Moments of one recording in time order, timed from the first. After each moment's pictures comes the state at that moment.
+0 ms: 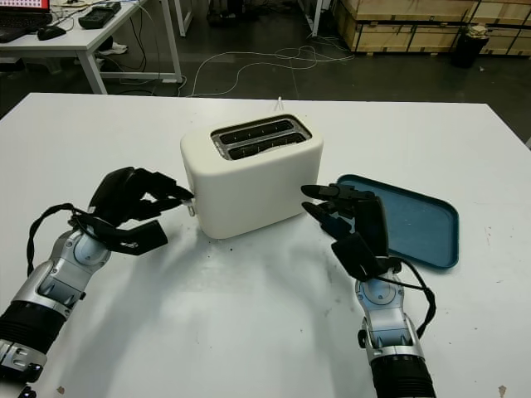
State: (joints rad) left arm -0.38 0.47 -0.22 0.37 0.47 -0.23 0.05; right arm -0.15 -0.18 -0.02 0.26 -0.17 -0.33 -0.07
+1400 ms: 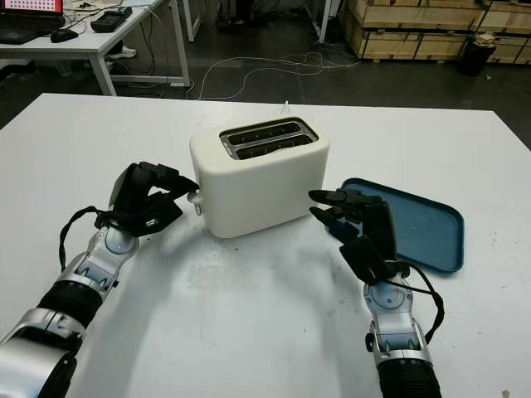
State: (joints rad) left arm -0.60 0.31 -0.22 0.81 0.36 -0.26 0.27; right arm -0.13 -0.19 -0.06 0.28 -0.16 -0.33 -0.04
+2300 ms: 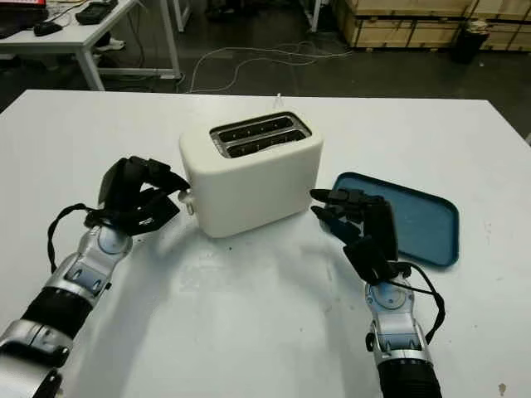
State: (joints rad) left arm -0.35 0.44 -0.25 0.25 0.37 -0.06 0.19; right arm -0.14 -0.19 -0.06 0.30 -0.13 -0.35 -0.03
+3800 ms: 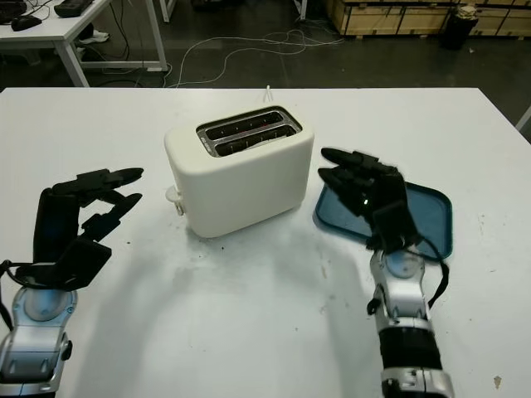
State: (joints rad) left arm 0.01 0.33 0.13 -0.27 0.28 -0.05 0.03; right arm -0.35 -0.28 -0.15 0.31 0.09 -0.23 0.17
